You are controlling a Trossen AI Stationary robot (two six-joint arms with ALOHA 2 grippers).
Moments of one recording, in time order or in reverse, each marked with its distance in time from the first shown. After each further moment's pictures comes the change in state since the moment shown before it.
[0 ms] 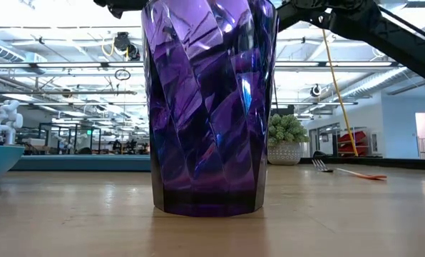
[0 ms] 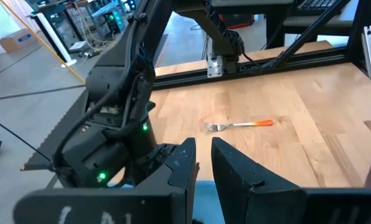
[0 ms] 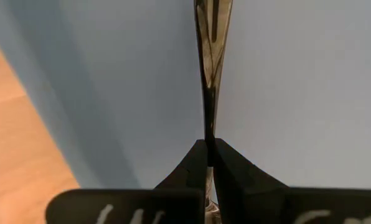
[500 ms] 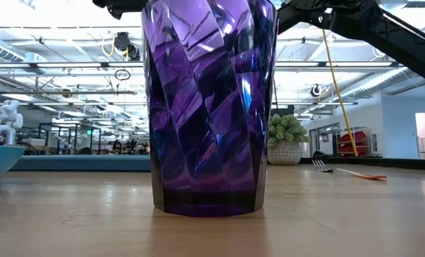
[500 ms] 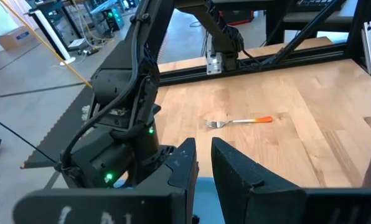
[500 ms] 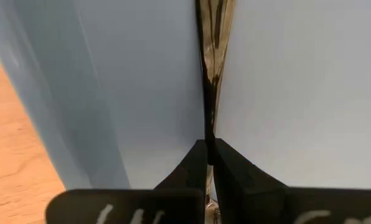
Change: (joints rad) left arm 0.000 0.000 0.000 -0.013 0.000 0.001; right arm 0.015 0.000 -0.040 0.081 0.091 -0.155
